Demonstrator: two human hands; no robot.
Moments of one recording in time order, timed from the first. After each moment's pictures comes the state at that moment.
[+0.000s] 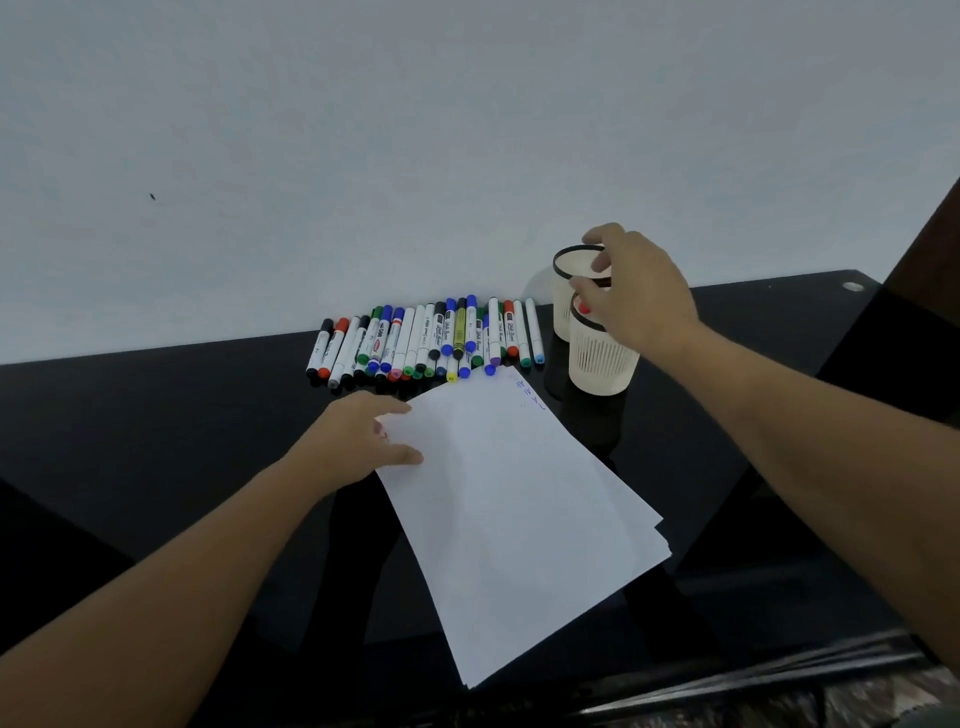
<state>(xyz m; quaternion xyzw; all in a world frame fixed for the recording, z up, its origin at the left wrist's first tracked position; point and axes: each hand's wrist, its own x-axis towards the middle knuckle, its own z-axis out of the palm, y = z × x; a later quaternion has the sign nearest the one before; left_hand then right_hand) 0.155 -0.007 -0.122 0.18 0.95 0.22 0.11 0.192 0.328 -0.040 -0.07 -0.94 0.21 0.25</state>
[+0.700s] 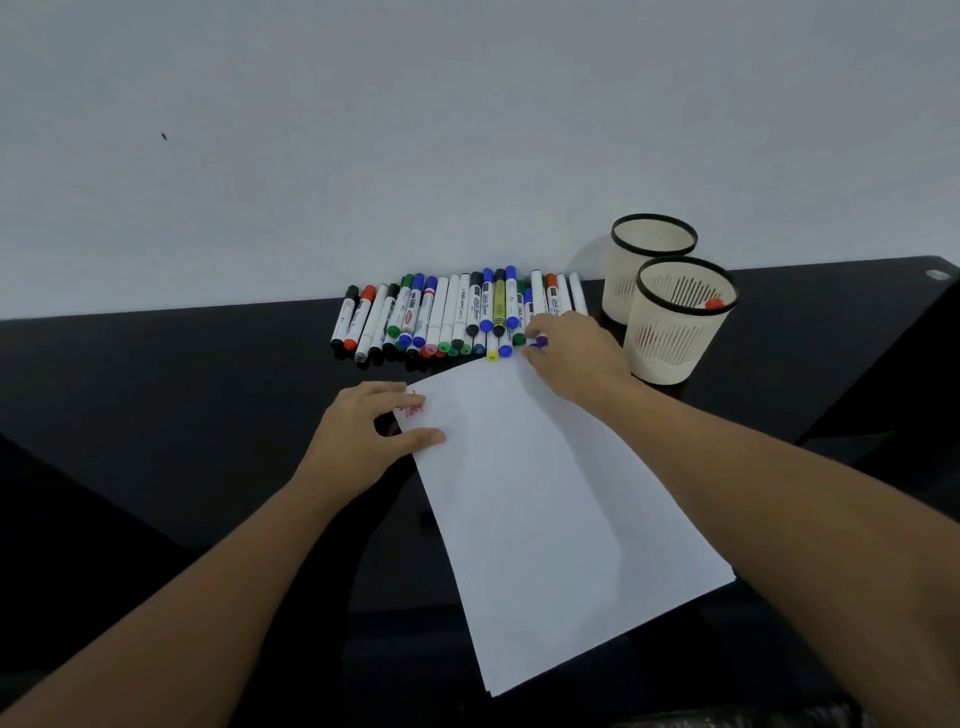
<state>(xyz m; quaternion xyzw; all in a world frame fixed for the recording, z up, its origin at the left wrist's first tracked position) 0.149 -0.039 -0.171 0.16 0.93 0.33 -0.01 0.133 0.239 -0.143 -0.06 -0.98 0.16 0.08</state>
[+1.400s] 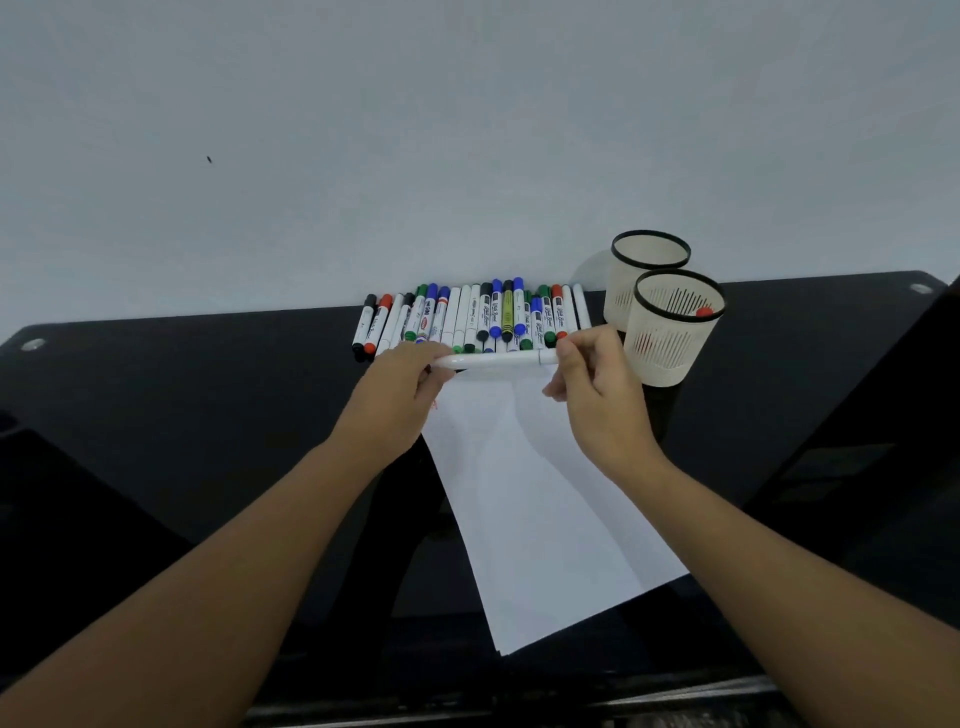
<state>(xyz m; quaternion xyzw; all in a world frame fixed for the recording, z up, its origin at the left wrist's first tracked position) 0.158 -0.015 -0.123 0.24 0.91 0.32 -0.09 0.232 0.206 -0.127 -0.05 -0.79 0.56 0.23</state>
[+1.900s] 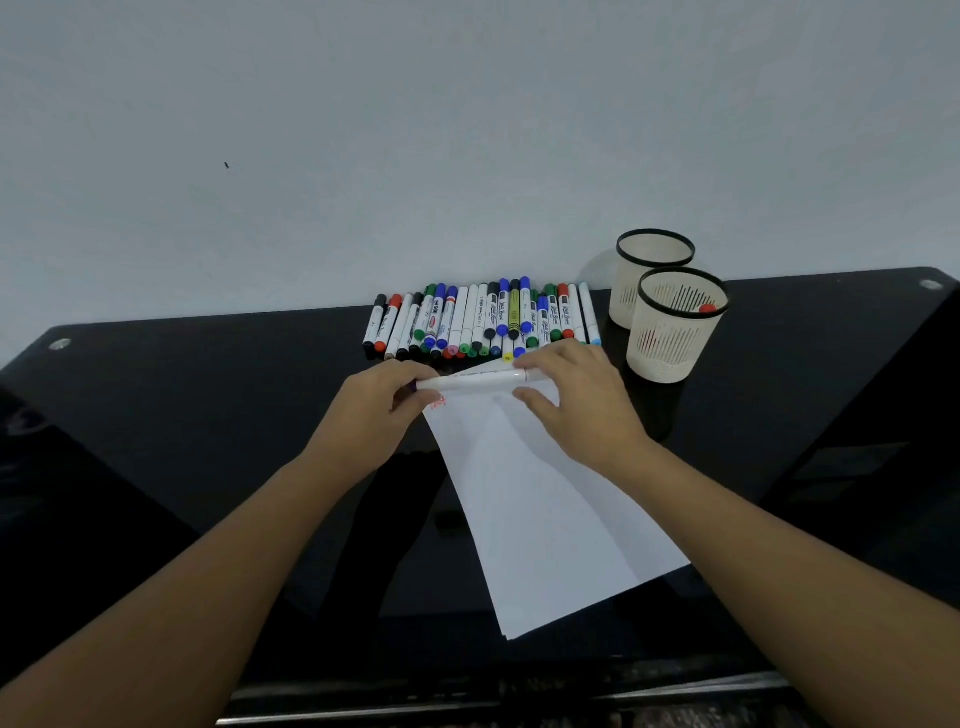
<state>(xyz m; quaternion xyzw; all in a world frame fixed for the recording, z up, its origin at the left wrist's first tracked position) 0.177 -0.047 -0.120 0.26 0.91 0.32 -0.09 0.224 0.206 -0.133 0.05 -0.95 0.24 0.18</state>
